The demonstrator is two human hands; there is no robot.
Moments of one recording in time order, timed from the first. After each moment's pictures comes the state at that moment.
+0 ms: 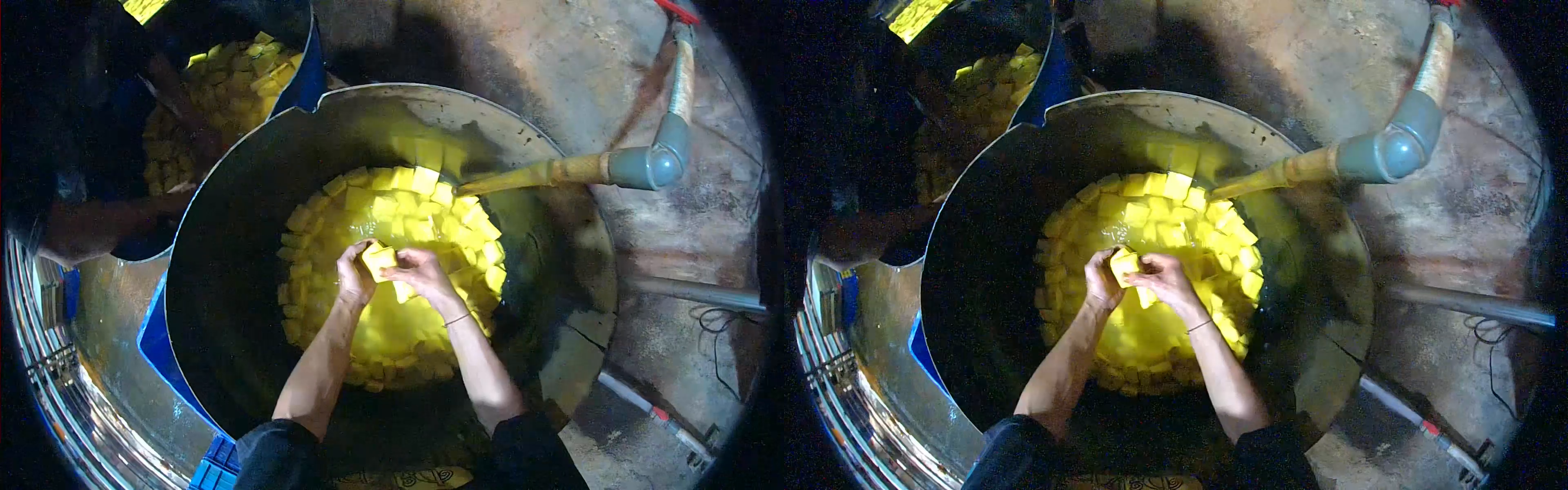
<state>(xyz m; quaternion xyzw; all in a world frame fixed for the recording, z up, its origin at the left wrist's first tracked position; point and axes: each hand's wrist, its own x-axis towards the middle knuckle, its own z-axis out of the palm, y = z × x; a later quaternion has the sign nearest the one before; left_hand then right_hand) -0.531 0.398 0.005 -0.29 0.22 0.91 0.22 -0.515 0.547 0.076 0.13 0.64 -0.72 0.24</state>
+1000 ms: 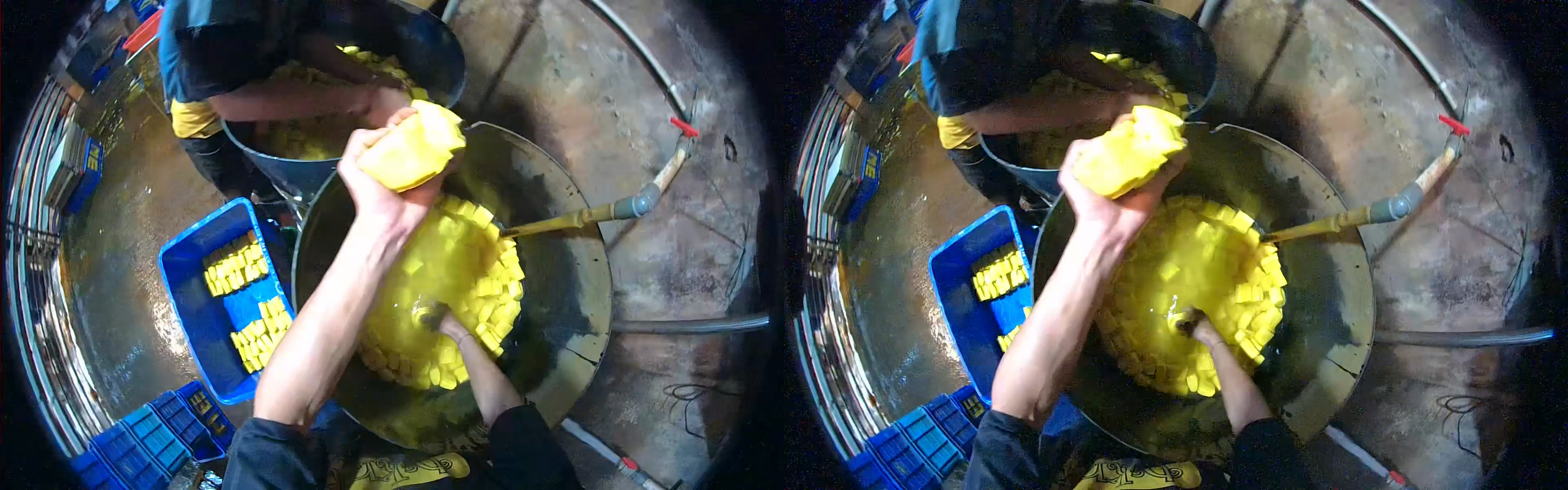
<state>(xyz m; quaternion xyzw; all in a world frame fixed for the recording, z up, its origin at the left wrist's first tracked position) -0.551 0.275 0.325 -0.05 0.02 1.00 -0.02 -0.411 0.541 -0.014 -0.13 0.89 -0.36 0.24</state>
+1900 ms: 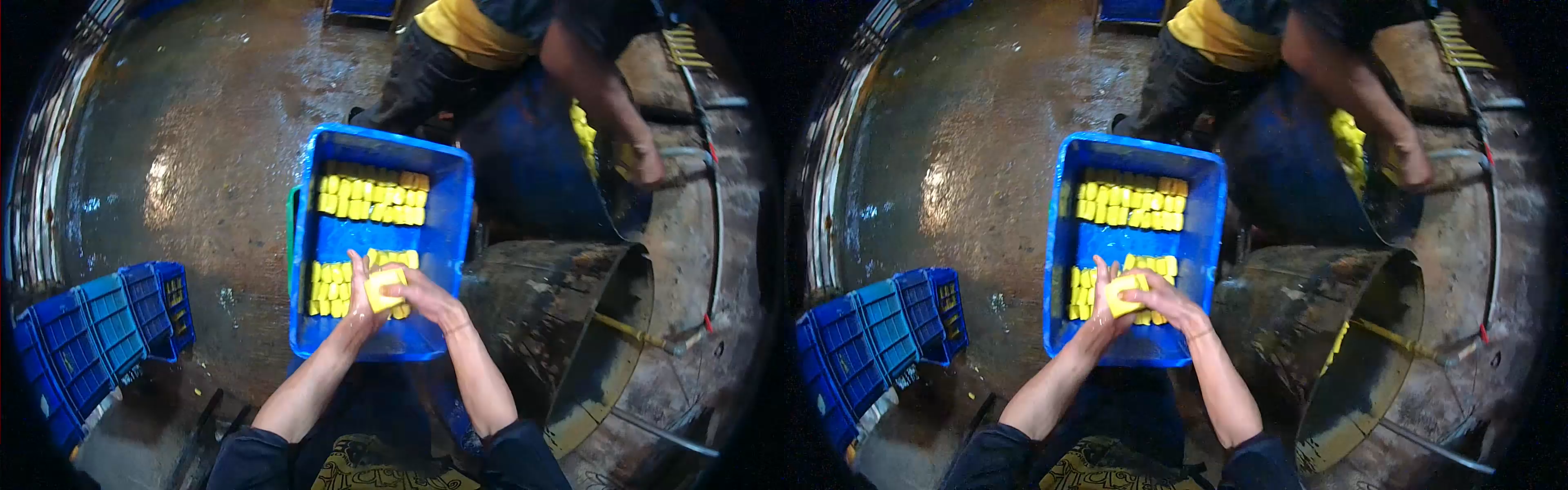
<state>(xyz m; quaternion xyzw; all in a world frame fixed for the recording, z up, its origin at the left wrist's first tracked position) -0.222 -0.022 0.049 -0.45 0.01 0.89 -0.07 -0.323 0.056 0.094 -0.12 0.62 -0.41 0.65</state>
